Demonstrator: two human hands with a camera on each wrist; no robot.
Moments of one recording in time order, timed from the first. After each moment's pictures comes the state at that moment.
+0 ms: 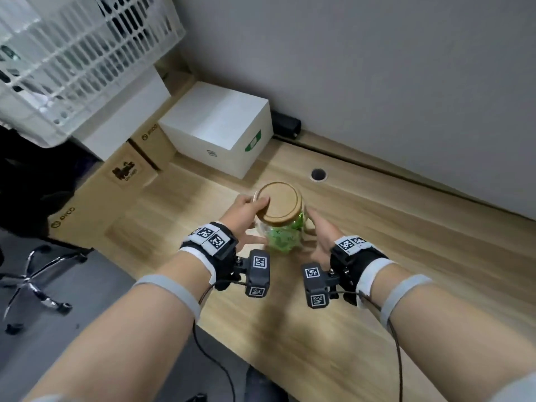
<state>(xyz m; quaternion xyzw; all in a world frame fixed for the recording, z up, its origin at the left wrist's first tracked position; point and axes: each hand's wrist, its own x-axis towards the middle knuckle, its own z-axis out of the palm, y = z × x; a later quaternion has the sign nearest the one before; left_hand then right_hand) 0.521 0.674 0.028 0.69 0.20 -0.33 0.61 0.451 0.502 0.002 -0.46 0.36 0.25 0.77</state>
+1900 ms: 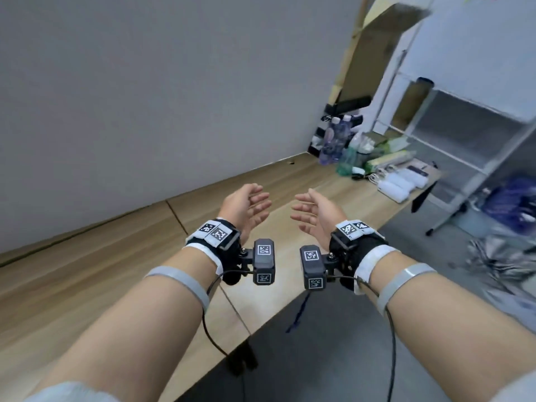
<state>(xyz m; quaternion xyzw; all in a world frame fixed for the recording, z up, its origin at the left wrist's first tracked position) -0.006 0.261 0.149 0.50 -0.23 -0.62 0.56 -0.178 0.240 0.151 -0.38 0.53 -0.40 0.65</state>
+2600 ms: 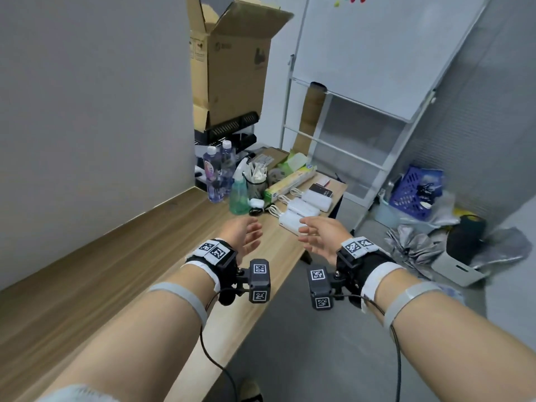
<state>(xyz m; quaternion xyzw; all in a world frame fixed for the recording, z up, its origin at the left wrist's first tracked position) -0.304 -0.047 0.089 0.54 -0.26 -0.70 0.39 -0.494 0.003 0.131 -0.31 0.65 -0.42 0.55</state>
